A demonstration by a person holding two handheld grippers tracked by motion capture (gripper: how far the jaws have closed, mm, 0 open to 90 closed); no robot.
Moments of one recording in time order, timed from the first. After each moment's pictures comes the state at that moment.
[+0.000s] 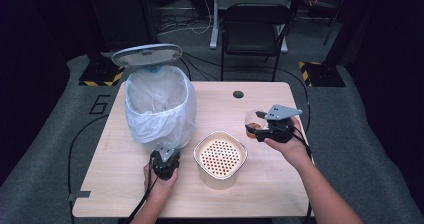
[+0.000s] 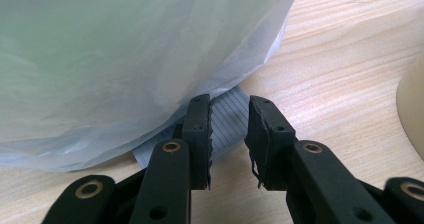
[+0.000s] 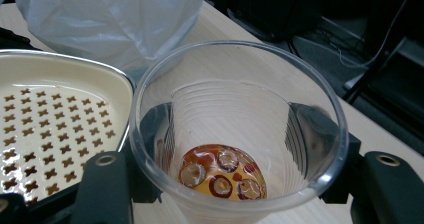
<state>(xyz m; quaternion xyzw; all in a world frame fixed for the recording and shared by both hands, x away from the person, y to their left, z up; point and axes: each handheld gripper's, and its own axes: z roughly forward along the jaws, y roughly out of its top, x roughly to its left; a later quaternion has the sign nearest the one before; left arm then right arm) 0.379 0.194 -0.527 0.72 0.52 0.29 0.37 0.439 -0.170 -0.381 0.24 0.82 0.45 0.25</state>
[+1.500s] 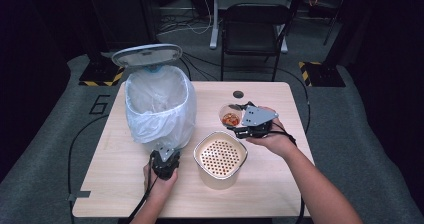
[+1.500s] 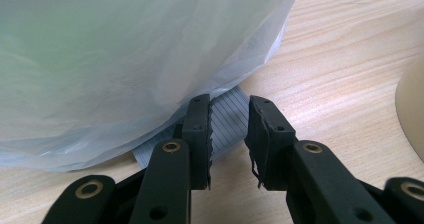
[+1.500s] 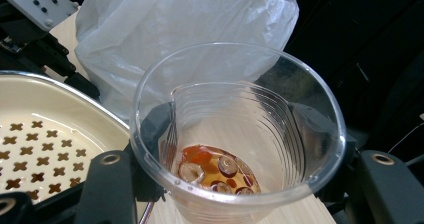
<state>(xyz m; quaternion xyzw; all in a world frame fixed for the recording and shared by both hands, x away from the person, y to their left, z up) 0.379 0.195 -0.526 0.72 0.51 0.29 0.37 0.449 -0.113 -0.375 0.03 0.81 0.48 0.32</state>
